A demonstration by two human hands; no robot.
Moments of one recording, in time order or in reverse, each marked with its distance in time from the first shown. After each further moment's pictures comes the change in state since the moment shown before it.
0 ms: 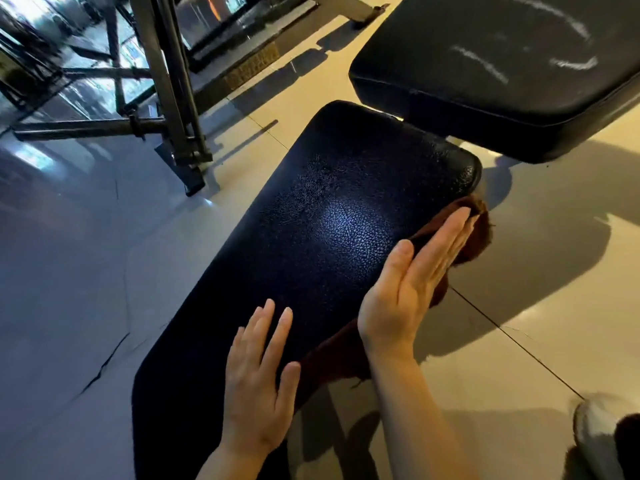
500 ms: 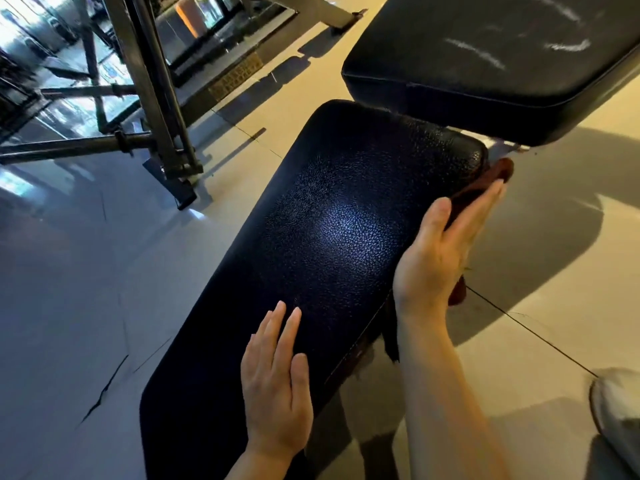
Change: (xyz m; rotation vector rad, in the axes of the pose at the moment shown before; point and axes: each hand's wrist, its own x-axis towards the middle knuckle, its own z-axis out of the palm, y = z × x) left_hand 0.003 -0.005 0.011 -0.010 0.136 0.002; right_hand 0.034 0.002 0.004 0.068 0.078 0.183
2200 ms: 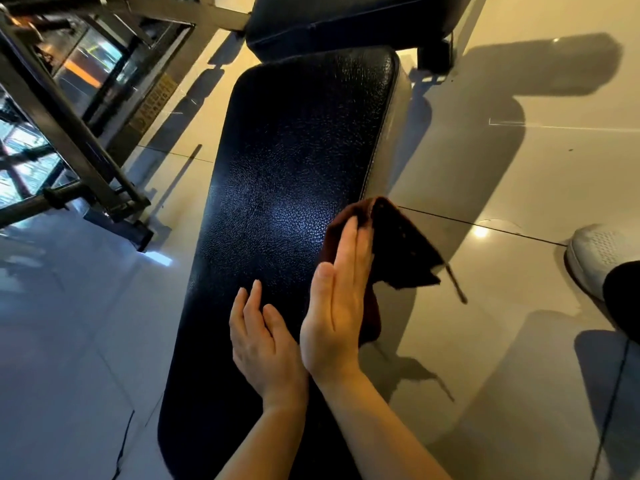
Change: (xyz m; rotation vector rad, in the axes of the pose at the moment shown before) left_hand 0.007 -0.014 0.002 -0.163 0.066 -0.233; right_hand -0.157 0.021 0.015 -0.023 -0.003 -0.055
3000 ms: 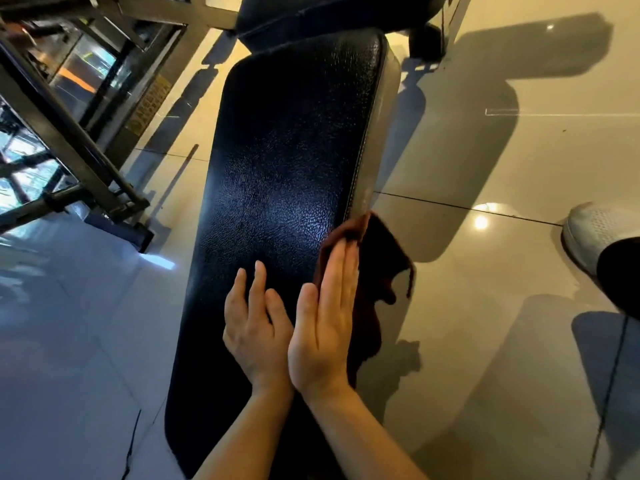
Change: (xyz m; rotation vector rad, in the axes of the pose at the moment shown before) left_hand 0.011 -0.014 -0.009 0.139 -0.085 0.182; right_hand -0.043 0.014 0.002 -0.022 0.011 -0.040
